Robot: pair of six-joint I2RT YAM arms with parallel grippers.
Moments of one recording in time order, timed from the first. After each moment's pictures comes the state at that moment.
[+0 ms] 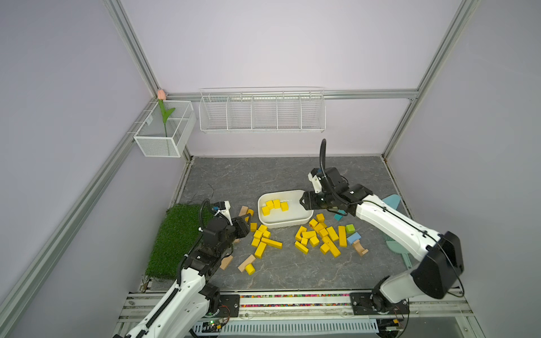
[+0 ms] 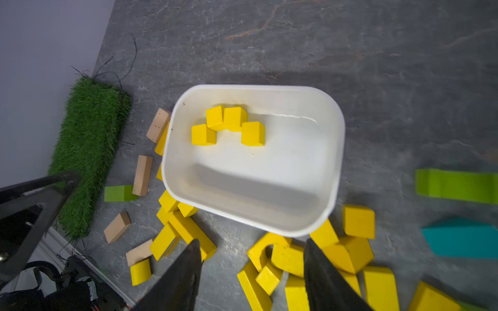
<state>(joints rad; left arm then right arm) -0.42 0.71 0.37 -0.05 0.05 -0.63 0.62 1.43 1.24 -0.70 -0.08 0.45</state>
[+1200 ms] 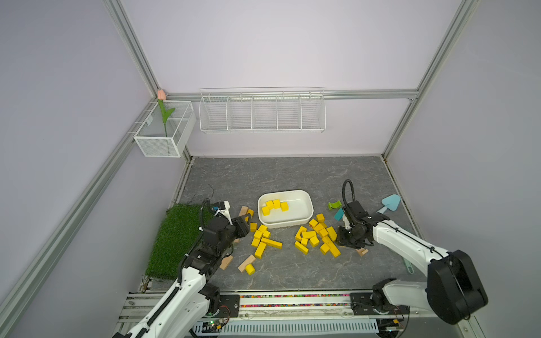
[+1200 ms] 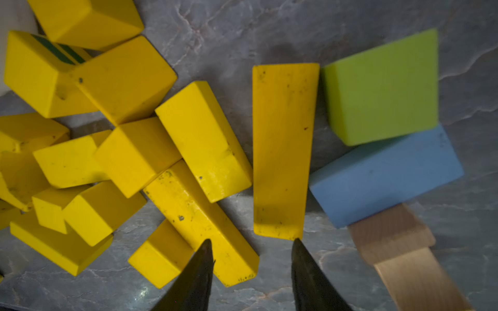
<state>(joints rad) -0.41 0.73 0.37 -0.05 0.05 -0.65 0.39 1.31 0.72 -0.77 -0.10 0.54</state>
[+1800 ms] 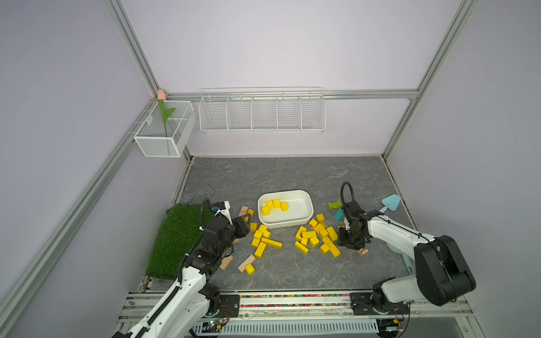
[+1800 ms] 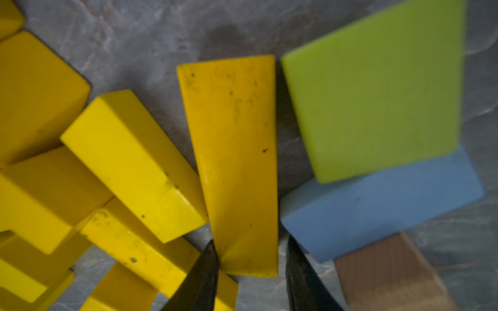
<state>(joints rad) -0.41 0.74 0.37 -0.04 0.05 -0.65 0.35 1.44 0.74 -0.77 -0.09 0.55</state>
